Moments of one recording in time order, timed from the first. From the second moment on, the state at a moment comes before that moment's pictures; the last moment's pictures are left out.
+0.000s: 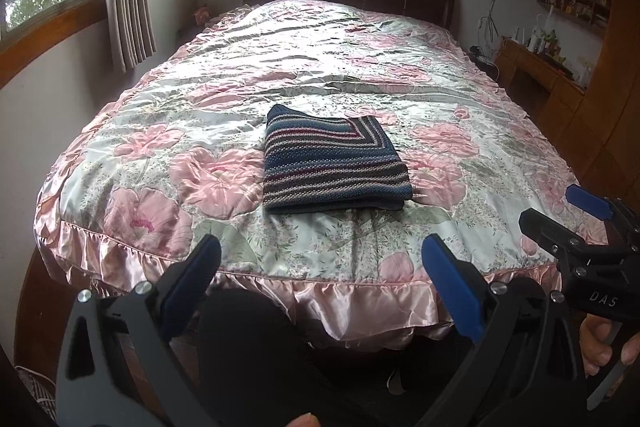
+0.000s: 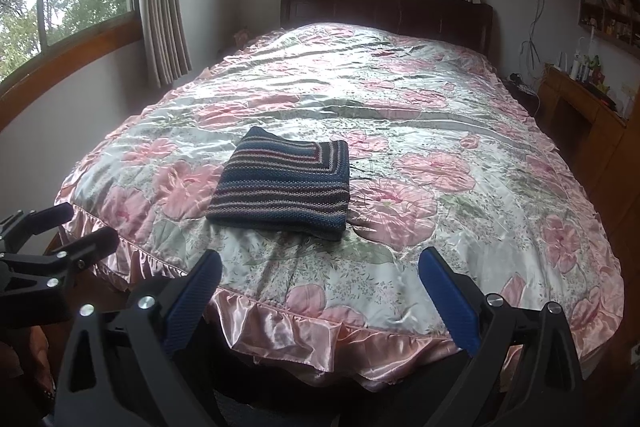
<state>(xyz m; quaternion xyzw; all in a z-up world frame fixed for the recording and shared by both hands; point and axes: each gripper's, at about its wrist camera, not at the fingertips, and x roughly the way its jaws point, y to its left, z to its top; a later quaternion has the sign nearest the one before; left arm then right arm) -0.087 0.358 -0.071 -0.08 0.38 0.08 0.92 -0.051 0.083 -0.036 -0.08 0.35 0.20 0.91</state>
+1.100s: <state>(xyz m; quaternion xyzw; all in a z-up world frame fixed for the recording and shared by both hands) -0.081 0.365 -0.073 -0.07 0.38 0.09 0.92 -0.039 0.083 -0.045 -0.07 0.37 0.19 0.91</state>
